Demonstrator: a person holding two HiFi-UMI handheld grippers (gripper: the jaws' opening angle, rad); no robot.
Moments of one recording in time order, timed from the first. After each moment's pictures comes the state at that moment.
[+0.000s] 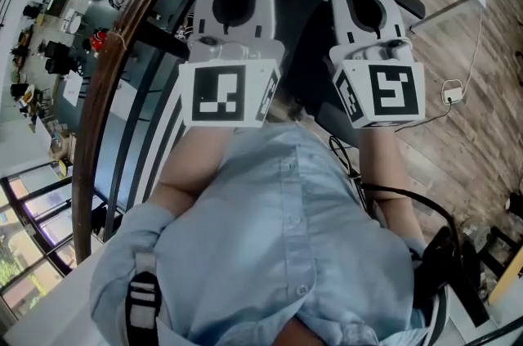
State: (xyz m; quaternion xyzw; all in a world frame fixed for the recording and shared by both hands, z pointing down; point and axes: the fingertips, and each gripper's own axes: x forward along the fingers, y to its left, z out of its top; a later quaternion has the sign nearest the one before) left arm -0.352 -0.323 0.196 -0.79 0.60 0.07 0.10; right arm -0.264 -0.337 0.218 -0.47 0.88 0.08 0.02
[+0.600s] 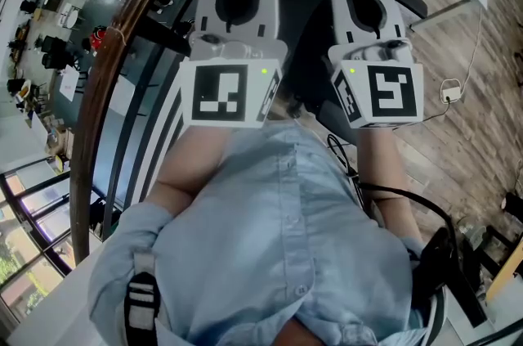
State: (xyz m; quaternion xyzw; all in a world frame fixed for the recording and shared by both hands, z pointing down) left arm -0.359 -0.323 0.200 -0.80 0.59 0.07 0.07; right arm -0.278 -0.337 0.220 -0.47 0.88 0.08 0.01
